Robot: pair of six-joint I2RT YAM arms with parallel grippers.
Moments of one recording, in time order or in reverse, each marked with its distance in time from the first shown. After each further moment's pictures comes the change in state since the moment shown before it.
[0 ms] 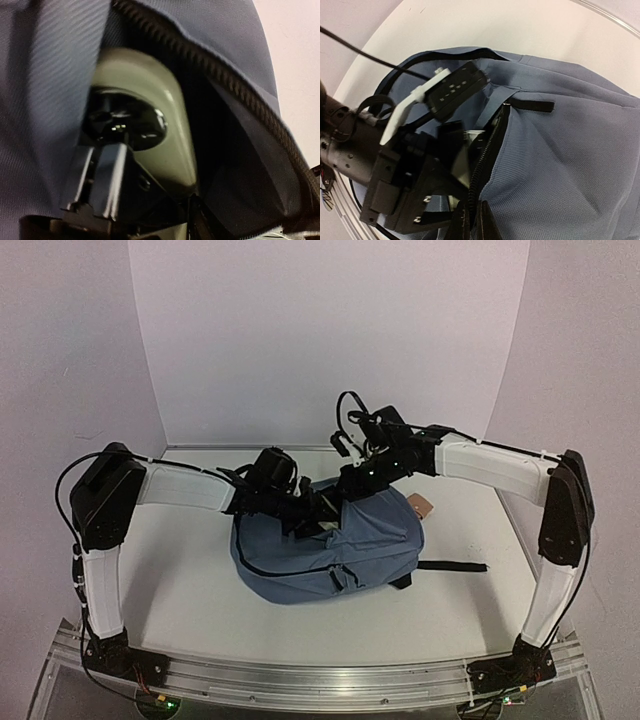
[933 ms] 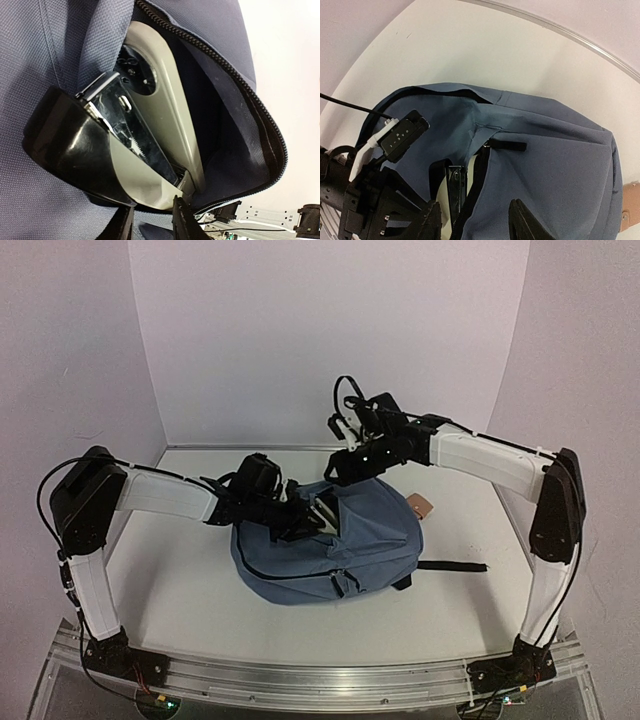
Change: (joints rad) left arm 0.012 -0.122 -0.181 0.111 -0.029 -0.015; right arm 0.011 0.055 0.127 -0.004 0.097 -0.024
